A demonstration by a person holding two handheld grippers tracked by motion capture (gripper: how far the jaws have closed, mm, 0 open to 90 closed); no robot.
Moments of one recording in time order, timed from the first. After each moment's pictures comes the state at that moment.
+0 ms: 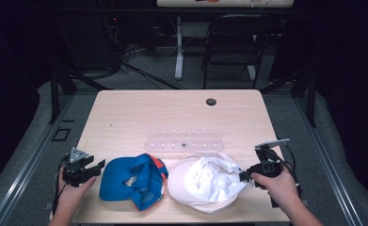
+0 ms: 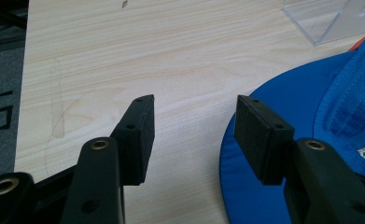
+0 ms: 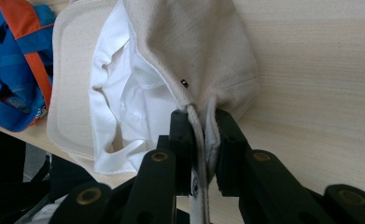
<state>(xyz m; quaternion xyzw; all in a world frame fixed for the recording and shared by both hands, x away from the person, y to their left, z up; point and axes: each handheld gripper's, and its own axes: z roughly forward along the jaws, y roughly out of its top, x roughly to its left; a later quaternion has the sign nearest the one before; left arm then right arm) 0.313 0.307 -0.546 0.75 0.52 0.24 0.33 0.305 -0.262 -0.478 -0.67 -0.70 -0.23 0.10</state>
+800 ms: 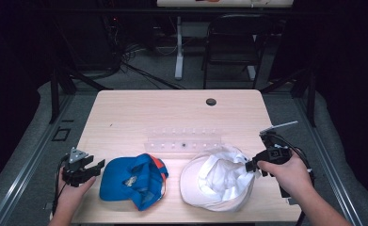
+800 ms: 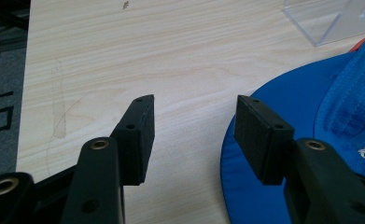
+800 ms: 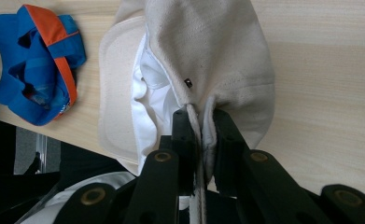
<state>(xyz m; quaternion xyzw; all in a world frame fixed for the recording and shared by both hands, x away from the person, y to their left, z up) 0.313 0.308 -0.546 0.75 0.52 0.24 0.33 0.308 -0.258 -0.411 -0.67 -0.71 -0.20 0.08</state>
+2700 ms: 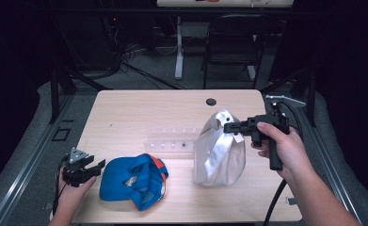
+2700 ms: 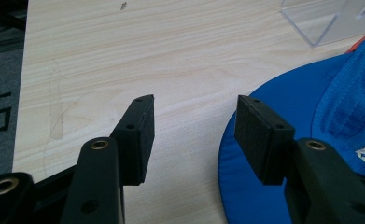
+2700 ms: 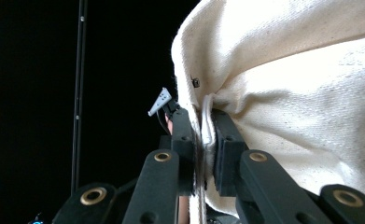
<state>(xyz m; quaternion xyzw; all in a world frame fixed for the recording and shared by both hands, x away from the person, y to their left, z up) 0.313 0.308 -0.546 0.75 0.52 0.24 0.34 0.333 -0.241 -0.339 -0.62 -0.56 -0.47 0.29</state>
